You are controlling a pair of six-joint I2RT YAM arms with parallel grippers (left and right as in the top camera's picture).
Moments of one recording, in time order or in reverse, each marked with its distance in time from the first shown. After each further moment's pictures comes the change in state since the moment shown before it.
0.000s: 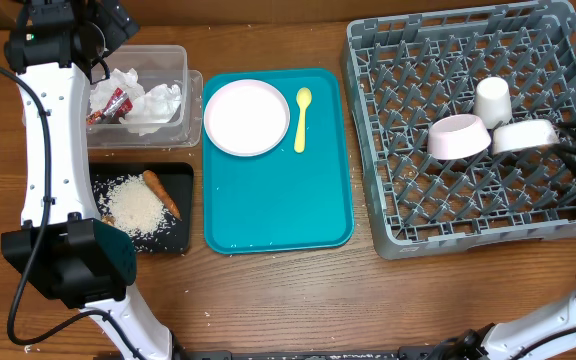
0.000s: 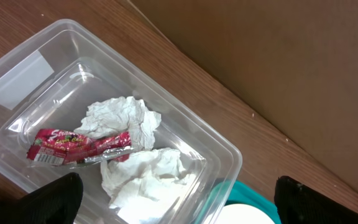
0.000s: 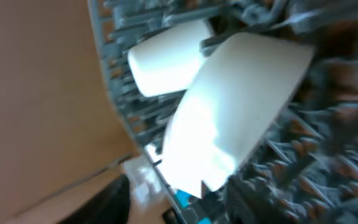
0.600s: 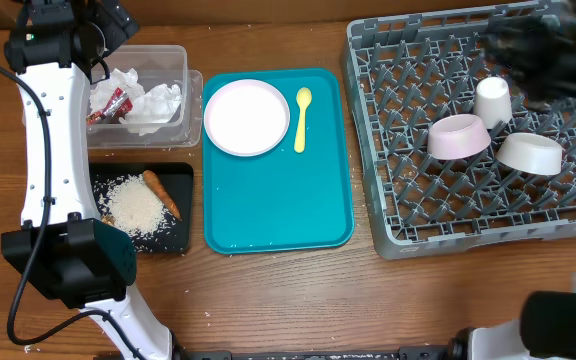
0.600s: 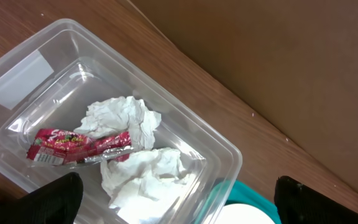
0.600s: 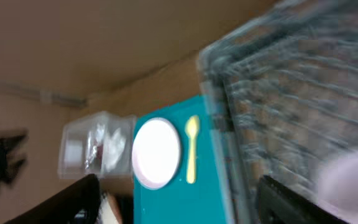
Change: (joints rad) left arm 0.000 0.000 0.000 0.000 0.000 0.000; right arm 0.662 -0.299 0.214 0.165 0.372 0.094
